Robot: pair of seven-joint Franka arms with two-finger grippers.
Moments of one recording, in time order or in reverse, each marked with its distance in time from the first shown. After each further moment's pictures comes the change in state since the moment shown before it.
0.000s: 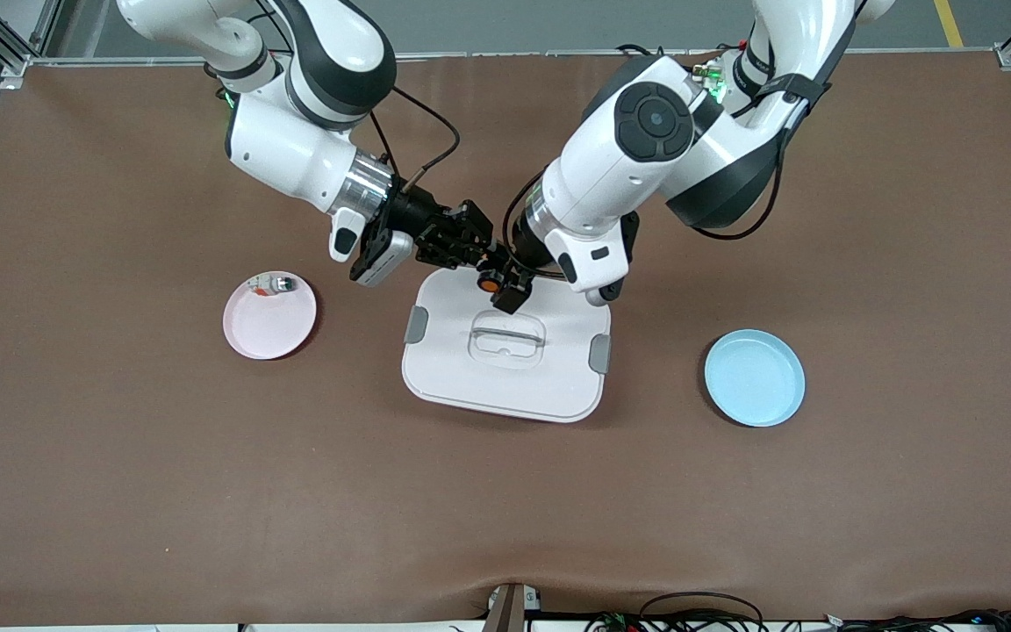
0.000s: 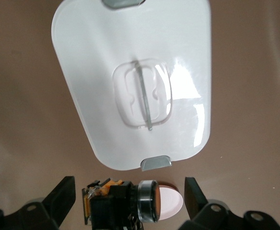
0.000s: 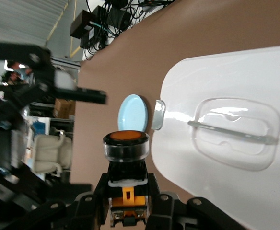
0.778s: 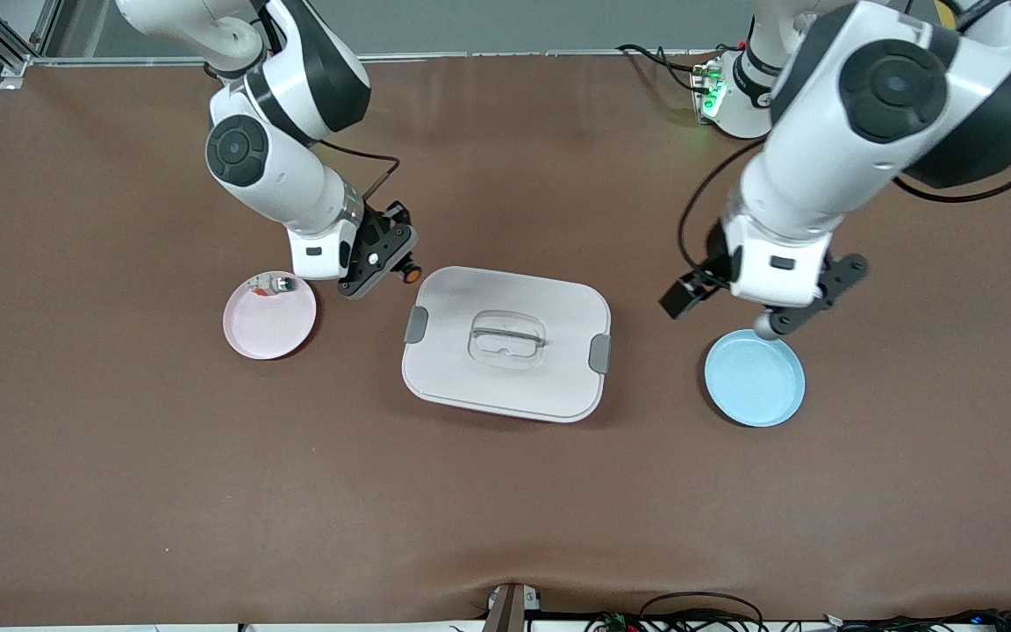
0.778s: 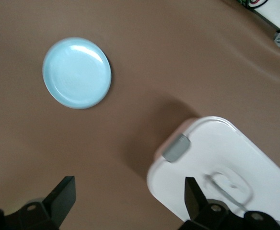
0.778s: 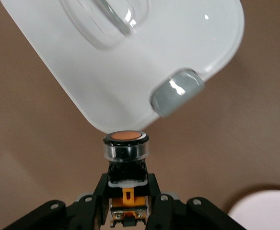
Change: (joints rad) left arm 0.272 -0.145 0.017 0.004 0.222 -0.345 0.898; right arm -0.133 -0.025 -0.022 0.031 -1.013 -0.592 -0.043
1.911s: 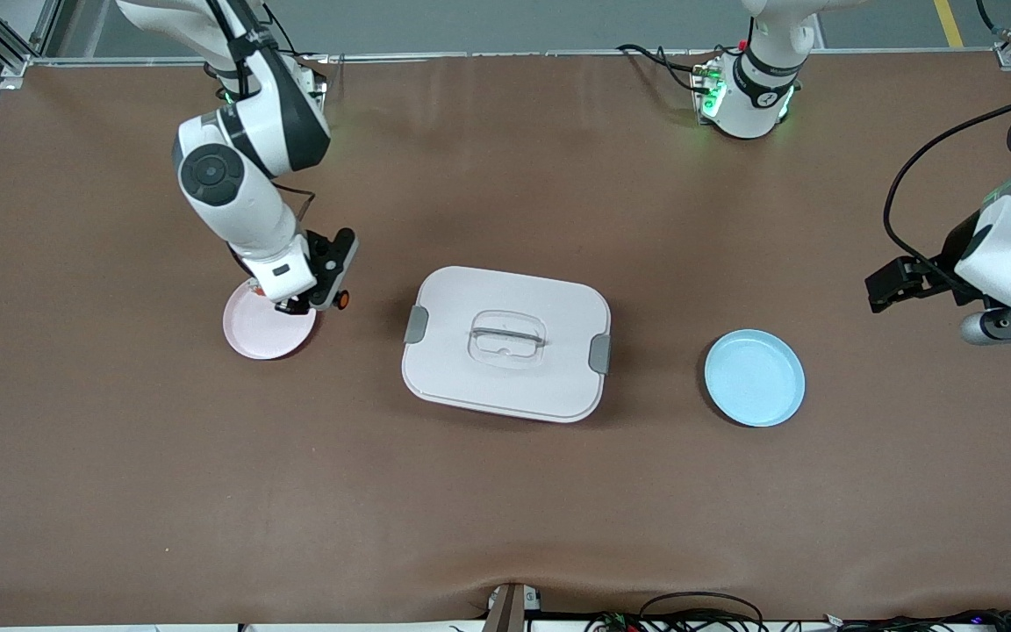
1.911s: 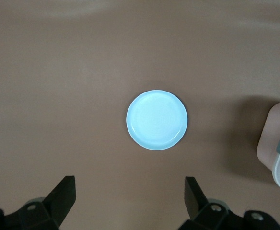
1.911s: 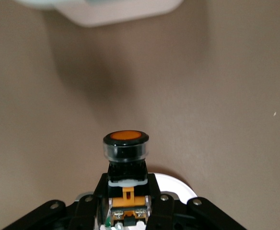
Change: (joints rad) left arm 0.264 -0.088 0.005 -0.003 0.062 -0.094 0.742; right arm -0.179 -0.028 -0.003 -0.275 -0.198 0.297 -0.568
